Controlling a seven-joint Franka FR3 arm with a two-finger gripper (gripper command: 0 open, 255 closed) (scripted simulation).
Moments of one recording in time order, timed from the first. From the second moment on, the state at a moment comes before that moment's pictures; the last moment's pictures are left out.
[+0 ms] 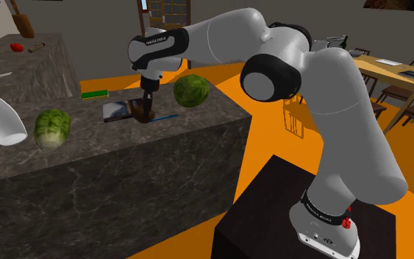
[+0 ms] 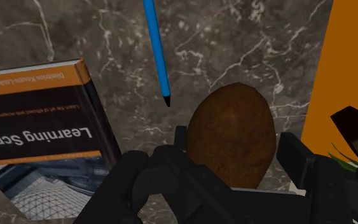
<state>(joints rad) 0.50 0.66 -0.52 -1.35 0.63 2.01 -1.13</state>
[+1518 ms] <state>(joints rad) 0.50 0.70 -0.50 -1.40 0.66 2.09 -1.18</state>
